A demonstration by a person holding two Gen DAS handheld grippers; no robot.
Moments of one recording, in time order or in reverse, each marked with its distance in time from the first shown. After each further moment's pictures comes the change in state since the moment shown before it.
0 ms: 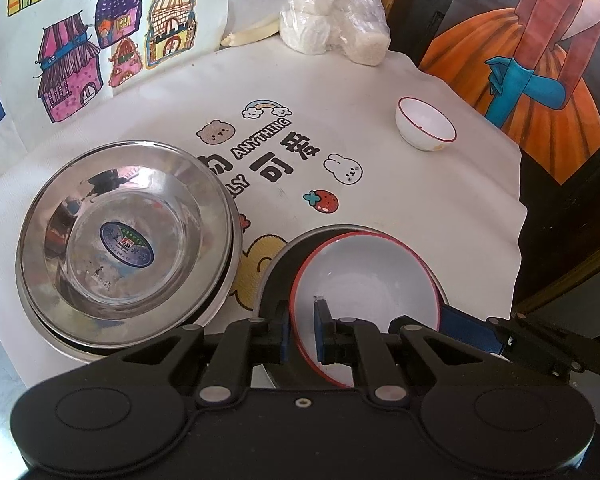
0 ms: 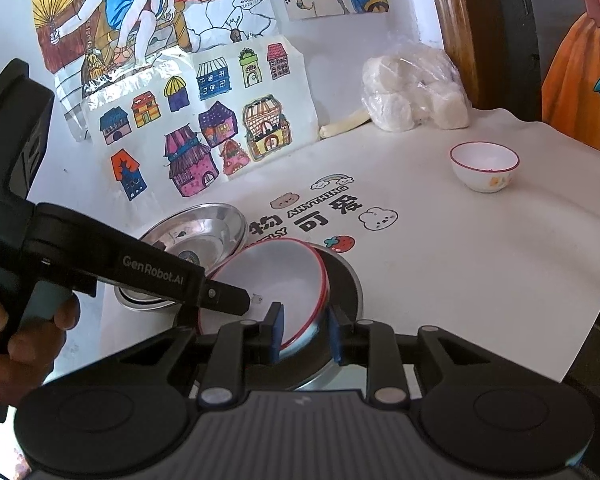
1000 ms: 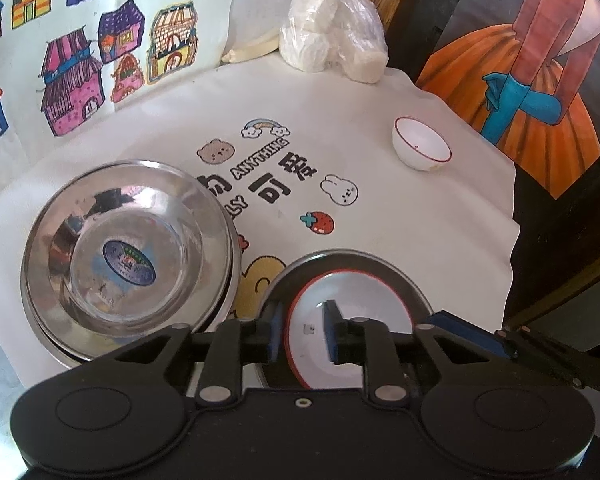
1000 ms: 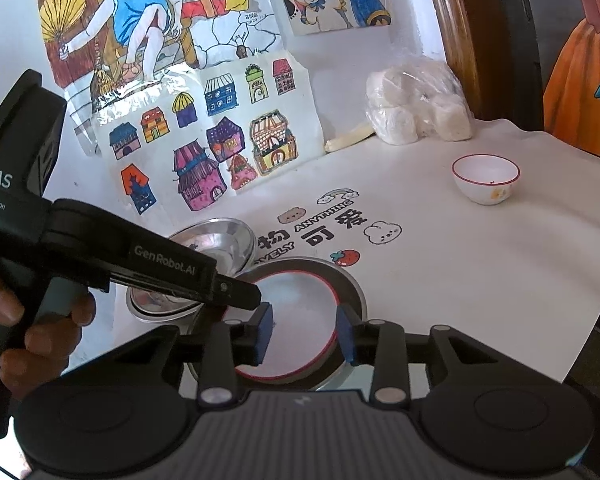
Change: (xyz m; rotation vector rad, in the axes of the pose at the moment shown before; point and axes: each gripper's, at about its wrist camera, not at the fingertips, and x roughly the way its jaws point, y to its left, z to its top) left arm -0.011 0.000 0.009 -0.012 -0.041 -0.011; right arm -0.010 -0.004 0.000 0.011 -0.046 0.025
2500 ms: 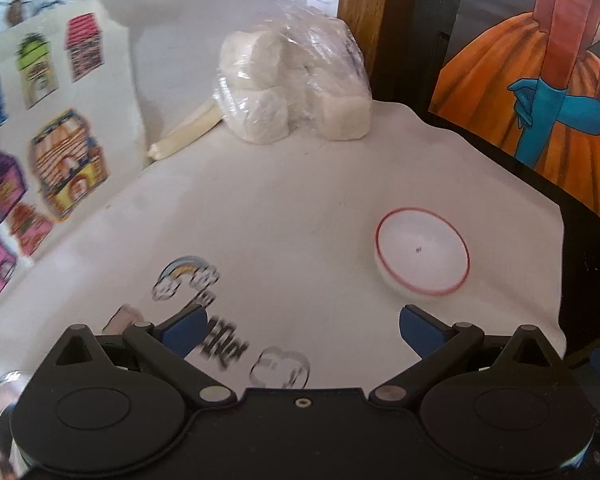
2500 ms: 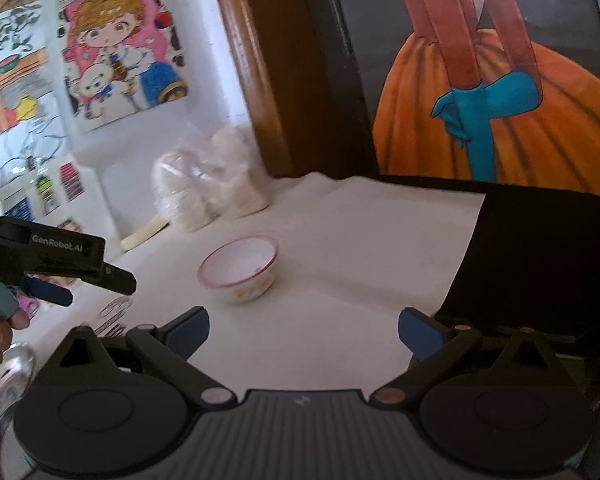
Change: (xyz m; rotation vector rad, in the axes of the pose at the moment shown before) left arm 0.118 -0.100 0.141 0.105 -0.050 0.157; right arm 0.005 -0.177 0.042 0.194 -0.203 -0.376
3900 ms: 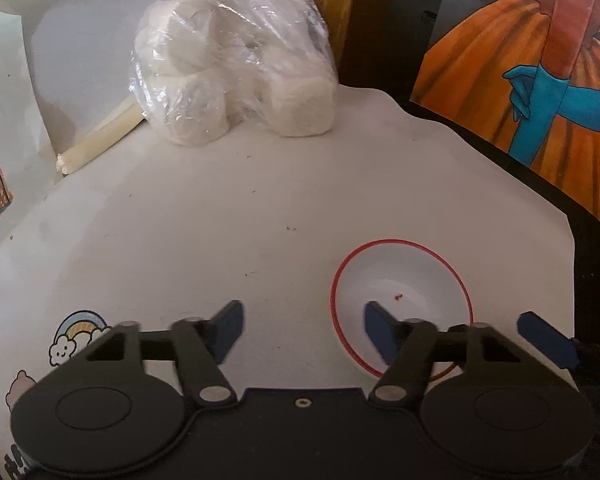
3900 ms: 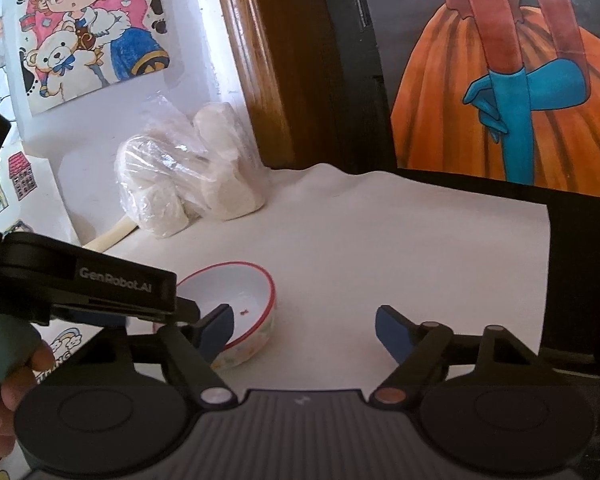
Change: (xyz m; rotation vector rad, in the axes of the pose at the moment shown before) left arm 0.081 -0.033 0.031 0.016 0.023 -0.079; right arm 0.113 0.019 0.024 -0.019 0.055 0.008
